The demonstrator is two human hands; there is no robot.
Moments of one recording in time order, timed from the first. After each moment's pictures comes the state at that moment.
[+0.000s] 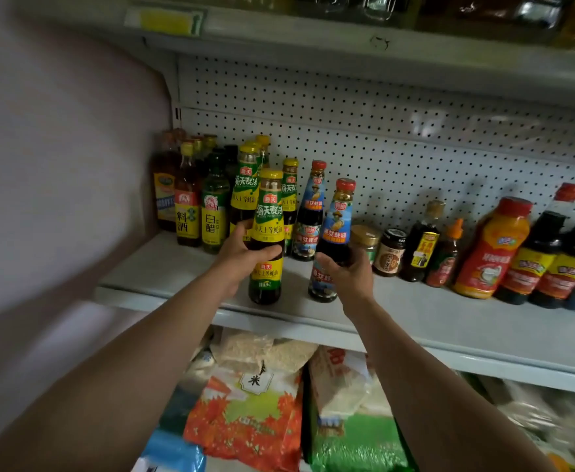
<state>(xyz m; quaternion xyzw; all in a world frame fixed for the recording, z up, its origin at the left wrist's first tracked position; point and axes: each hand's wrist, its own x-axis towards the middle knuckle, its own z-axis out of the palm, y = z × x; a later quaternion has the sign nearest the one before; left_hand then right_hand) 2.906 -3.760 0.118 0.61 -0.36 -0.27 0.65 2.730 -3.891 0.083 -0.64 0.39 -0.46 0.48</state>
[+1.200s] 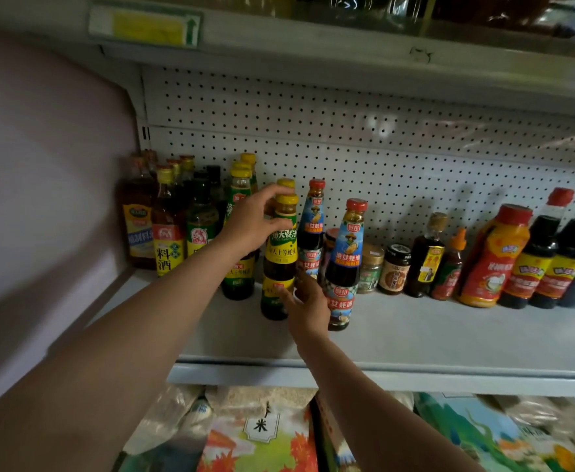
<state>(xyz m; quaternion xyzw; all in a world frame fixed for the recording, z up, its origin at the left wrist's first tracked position) 2.967 -3.825 0.205 0.60 -0.61 -0.08 0.50 2.840 -3.859 0.054 -0.61 0.41 -0.49 0.47</state>
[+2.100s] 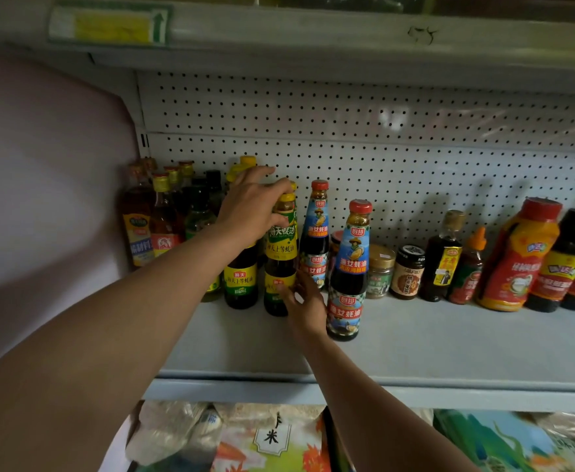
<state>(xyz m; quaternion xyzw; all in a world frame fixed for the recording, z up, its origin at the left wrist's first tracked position) 2.975 -3.850 0.229 0.71 -0.63 0.22 0.24 2.861 -3.899 0.039 -0.63 0.36 -0.48 0.49</state>
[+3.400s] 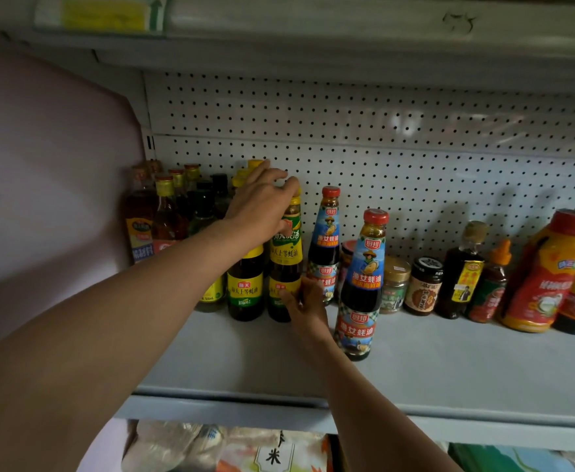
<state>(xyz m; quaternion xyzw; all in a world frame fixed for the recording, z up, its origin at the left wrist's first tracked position) 2.982 -3.871 0.239 0.73 -0.62 0.23 0.14 2.876 -3.929 0.033 -0.67 0.29 -0.45 0.51</state>
